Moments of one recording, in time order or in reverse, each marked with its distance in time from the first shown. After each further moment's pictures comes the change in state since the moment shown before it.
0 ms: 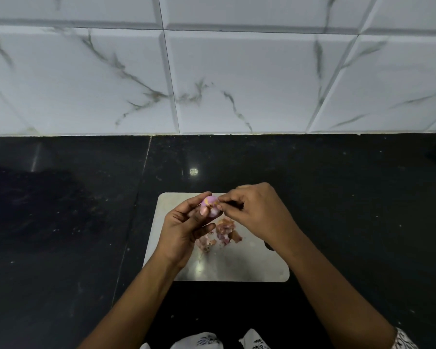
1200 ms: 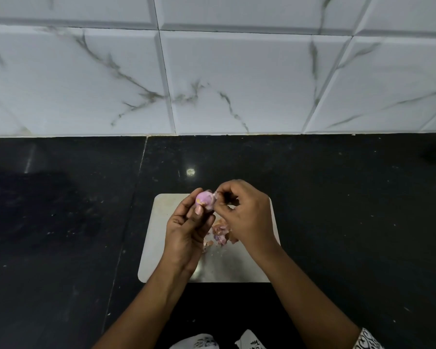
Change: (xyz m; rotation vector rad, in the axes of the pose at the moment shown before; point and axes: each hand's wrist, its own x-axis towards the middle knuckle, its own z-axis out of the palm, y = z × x) left_hand 0.002 -0.013 0.015 -0.283 0.052 0.069; right_hand -0.001 0.007 0.038 0.183 0.450 -0.034
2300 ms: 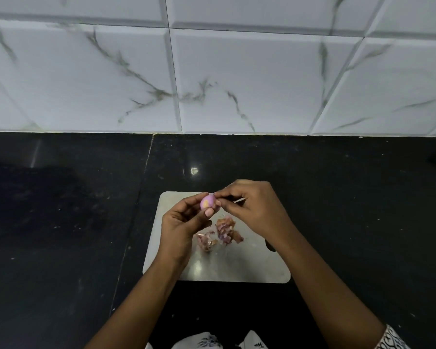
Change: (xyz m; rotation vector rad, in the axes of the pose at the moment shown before) left_hand -0.002 0.015 -0.010 0.423 0.021 0.124; right_hand 0.019 -0.003 -0.019 -0.053 -0.405 0.054
